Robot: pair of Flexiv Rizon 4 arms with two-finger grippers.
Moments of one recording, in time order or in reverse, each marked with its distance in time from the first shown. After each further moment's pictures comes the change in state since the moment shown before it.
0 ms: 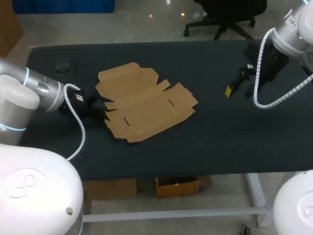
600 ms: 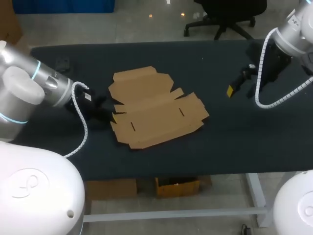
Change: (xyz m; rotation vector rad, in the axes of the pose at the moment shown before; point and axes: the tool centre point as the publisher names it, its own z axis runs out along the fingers) left arm 0.013 0.020 0.014 -0.109 -0.052 0.089; right arm -0.002 -0.003 -0.004 -0.009 0.003 0.021
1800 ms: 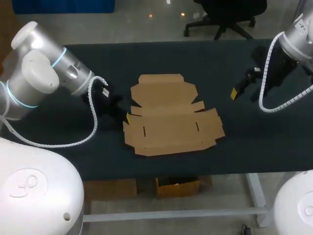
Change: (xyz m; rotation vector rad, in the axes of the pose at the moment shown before) left arm 0.036 0.017 0.024 -0.146 -0.090 0.187; right arm -0.004 -0.015 -0.002 -0.018 0.011 0.037
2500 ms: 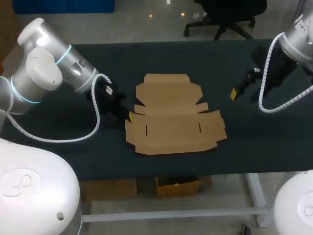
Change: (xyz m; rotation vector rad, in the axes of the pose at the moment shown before) left arm 0.004 -0.010 0.005 -0.024 -0.006 0.027; right arm 0.001 -0.001 0.001 -0.001 0.004 0.005
